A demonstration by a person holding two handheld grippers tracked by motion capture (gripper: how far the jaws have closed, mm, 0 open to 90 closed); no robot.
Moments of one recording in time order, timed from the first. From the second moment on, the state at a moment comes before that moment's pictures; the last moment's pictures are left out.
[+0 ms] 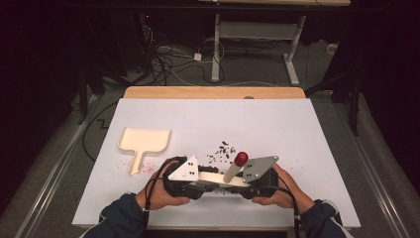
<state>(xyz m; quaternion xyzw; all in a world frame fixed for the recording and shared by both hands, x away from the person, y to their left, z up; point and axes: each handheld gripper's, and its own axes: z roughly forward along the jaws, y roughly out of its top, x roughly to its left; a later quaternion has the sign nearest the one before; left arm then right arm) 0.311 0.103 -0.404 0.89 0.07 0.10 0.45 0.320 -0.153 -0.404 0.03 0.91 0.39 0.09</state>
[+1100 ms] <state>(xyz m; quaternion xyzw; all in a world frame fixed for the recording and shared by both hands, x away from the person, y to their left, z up) 0.291 0.256 -0.444 0.82 0.30 0.28 0.39 0.390 -0.218 -0.403 0.30 0.85 0.36 0.25</state>
